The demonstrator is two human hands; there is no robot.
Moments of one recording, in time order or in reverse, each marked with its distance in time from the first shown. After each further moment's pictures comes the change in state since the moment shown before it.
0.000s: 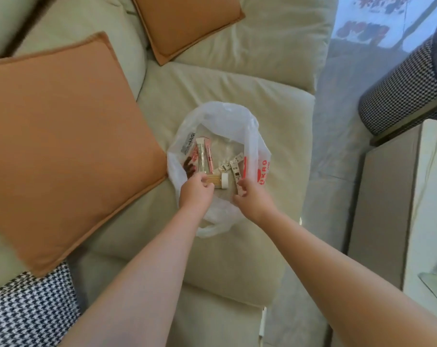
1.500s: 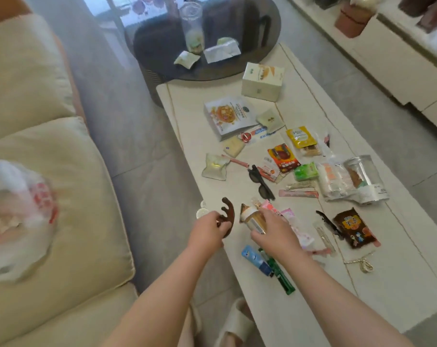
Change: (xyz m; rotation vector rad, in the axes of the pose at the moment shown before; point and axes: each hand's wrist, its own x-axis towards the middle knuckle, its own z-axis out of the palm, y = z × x) left_hand -0.419 0.049 0.371 0.565 -0.617 0.568; right_hand -0.404 0.463 -0.117 0.171 0.540 0.427
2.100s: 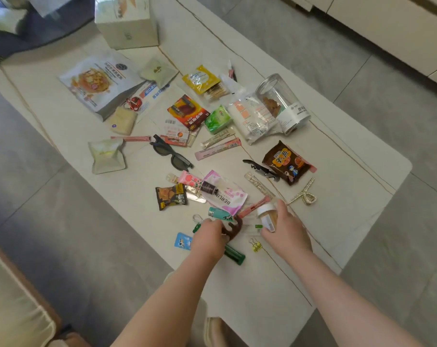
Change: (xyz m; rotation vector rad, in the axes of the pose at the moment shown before) left_hand 0.046 0.028 0.232 0.639 -0.354 0.232; right_hand -0.018 0.235 0.034 0.083 0.102 0.527
